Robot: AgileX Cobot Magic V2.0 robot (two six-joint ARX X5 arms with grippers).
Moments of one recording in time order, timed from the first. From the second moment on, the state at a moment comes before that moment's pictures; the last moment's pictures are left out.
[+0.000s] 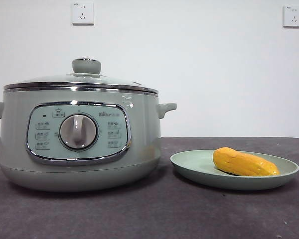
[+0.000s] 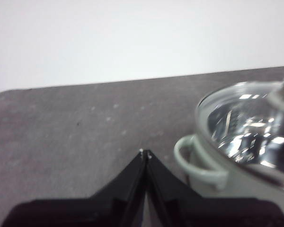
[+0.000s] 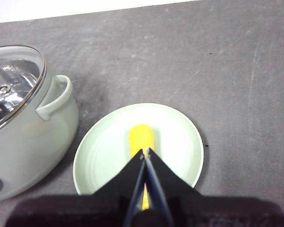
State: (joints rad) left arm -0.11 0.11 0.28 -0.29 -0.12 0.03; right arm 0.41 0.55 0.54 -0.40 0.08 0.20
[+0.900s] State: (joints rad) left arm -0.03 0.00 0.03 -0.21 -0.10 0.03; right arm 0.41 0.55 0.54 -0.40 0.08 0.20
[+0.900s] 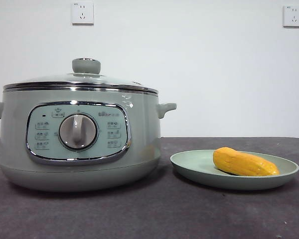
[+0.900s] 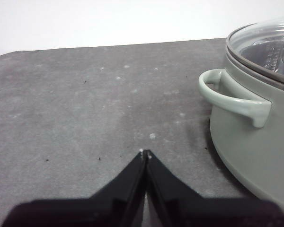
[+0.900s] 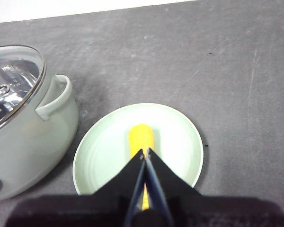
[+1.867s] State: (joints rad) left arm -0.03 0.00 0.03 -0.21 -0.10 0.03; right arm 0.39 0.48 0.53 -0.44 0.08 0.11
